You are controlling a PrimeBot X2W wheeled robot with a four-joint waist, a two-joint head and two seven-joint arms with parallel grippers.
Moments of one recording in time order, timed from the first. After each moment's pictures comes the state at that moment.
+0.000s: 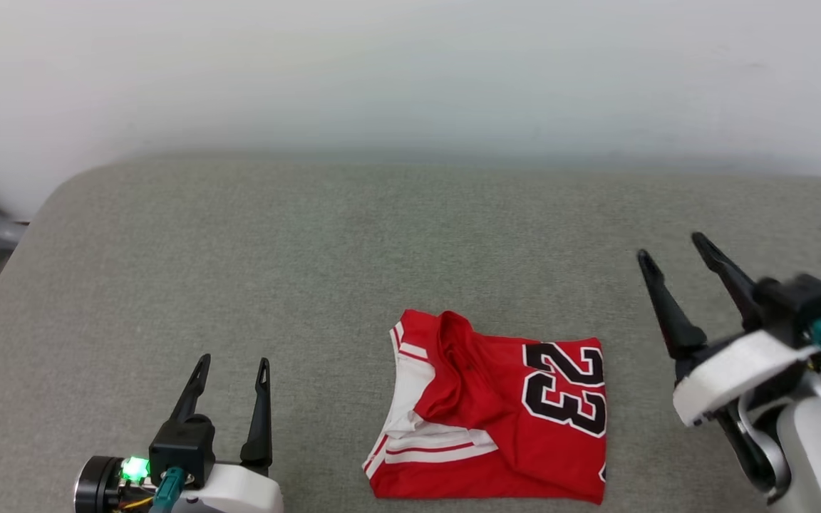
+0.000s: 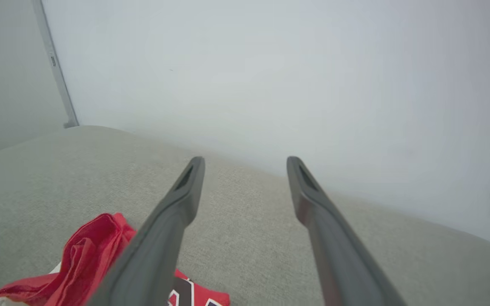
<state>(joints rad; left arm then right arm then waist) 0.00 0.11 -0.08 0.15 -0.03 0.03 -0.26 -0.30 -0.31 0.22 0.20 0.30 0.13 -0.09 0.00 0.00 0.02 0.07</state>
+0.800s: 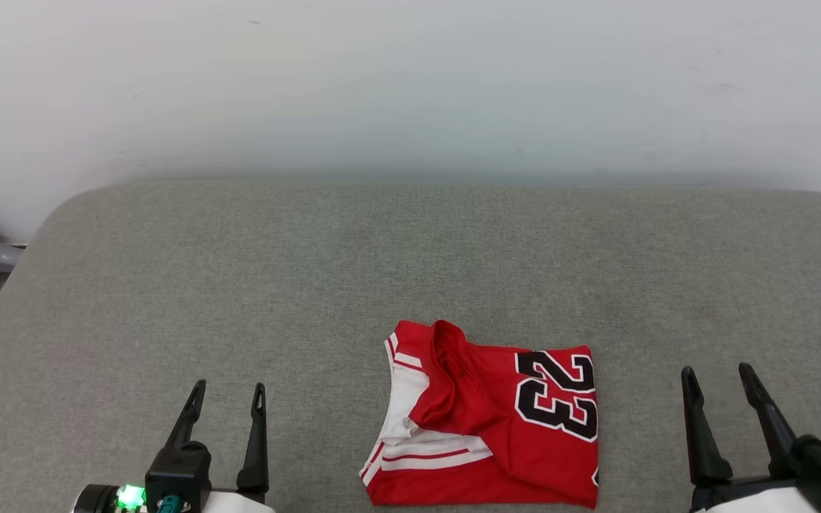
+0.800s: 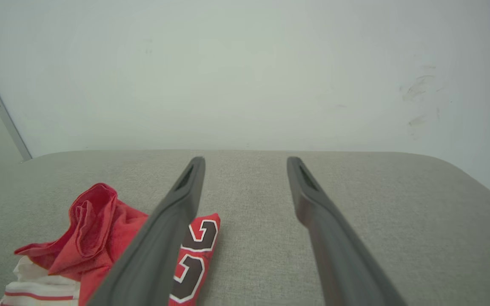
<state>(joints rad) 0.08 0.11 -0.08 0.10 -0.03 0.04 -0.26 0.12 -0.06 -0.06 0.00 0.13 0.13 -0.24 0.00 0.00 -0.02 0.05</state>
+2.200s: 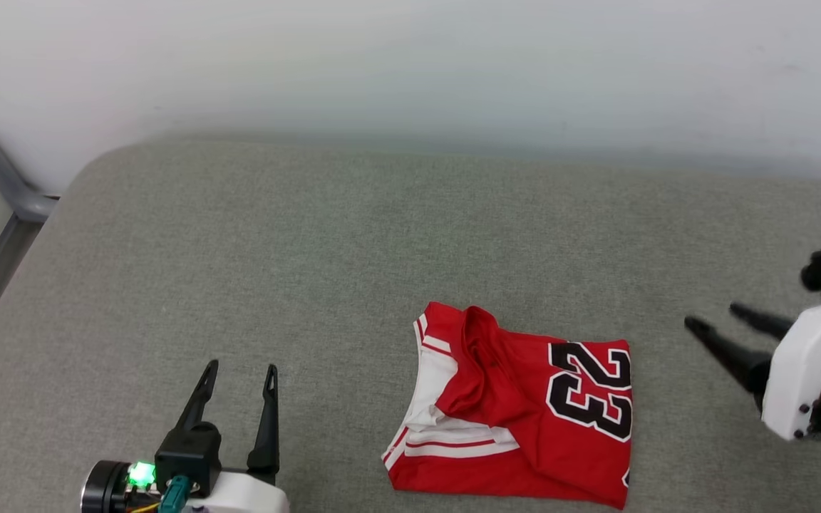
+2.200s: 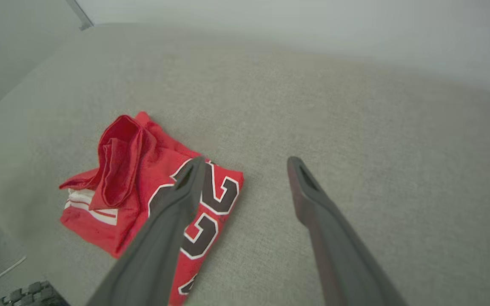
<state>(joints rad) 0.04 0.11 -0.10 0.12 -0.03 0.03 -0.26 -0.25 -0.53 0.15 0.00 0.72 0.13 0.61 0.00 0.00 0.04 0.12</state>
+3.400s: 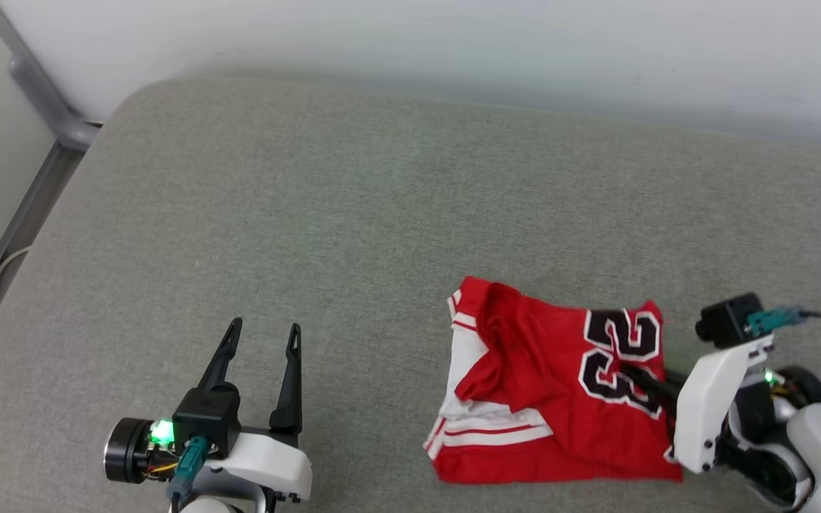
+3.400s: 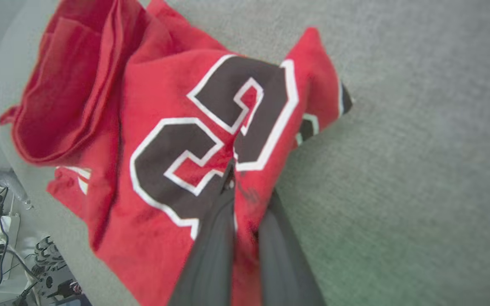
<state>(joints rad) -0.07 0.07 -0.12 0.14 -0.04 0.02 -0.26 -0.34 -0.49 0.50 0.32 0.82 0.13 0.38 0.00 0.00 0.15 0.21</state>
